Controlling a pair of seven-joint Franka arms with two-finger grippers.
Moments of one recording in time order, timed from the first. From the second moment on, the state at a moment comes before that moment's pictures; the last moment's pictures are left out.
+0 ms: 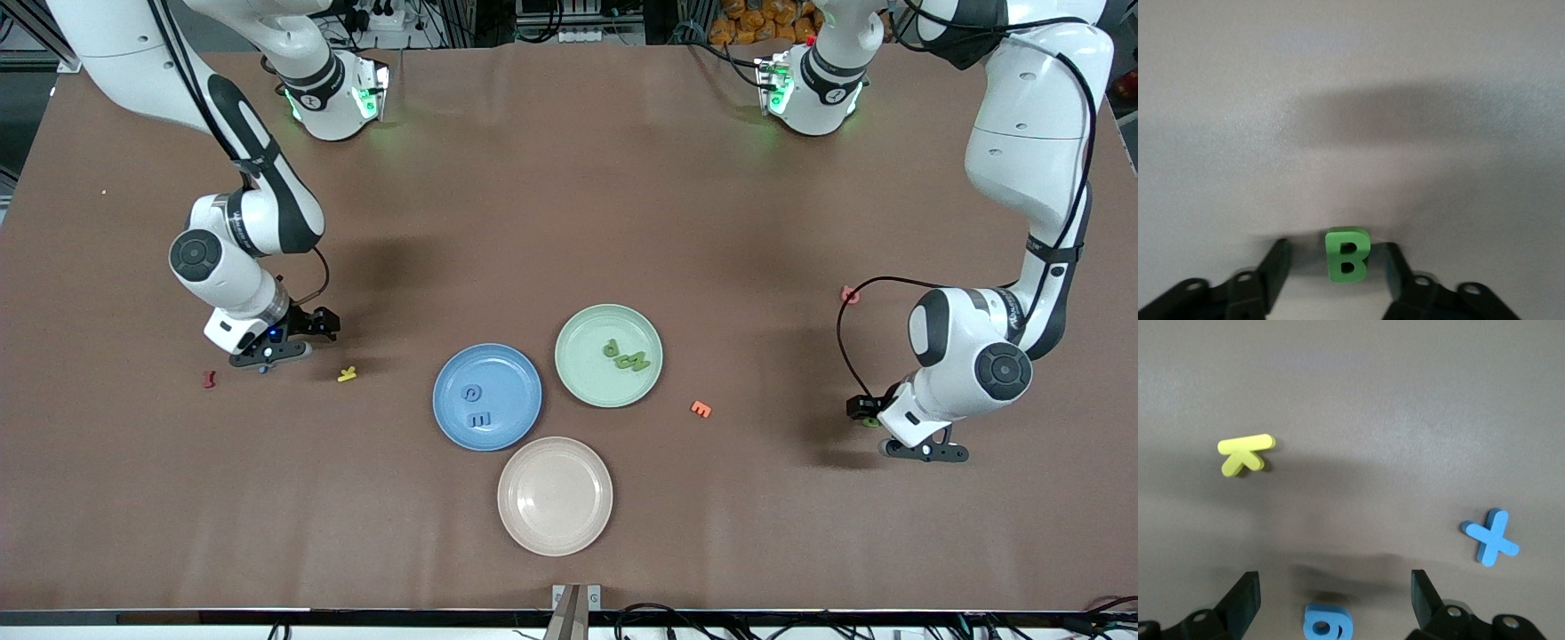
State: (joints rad) left arm 0.08 0.75 -0.08 -1.65 0.11 2.40 0.04; right arm 0.02 0.37 0.02 -2.30 -0.07 2.71 -0.10
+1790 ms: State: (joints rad) left arm -0.16 0.71 -0.11 -1.56 0.09 2.29 -0.51; right arm 0.02 0.34 0.03 -2.44 -0.07 2.87 -0.10
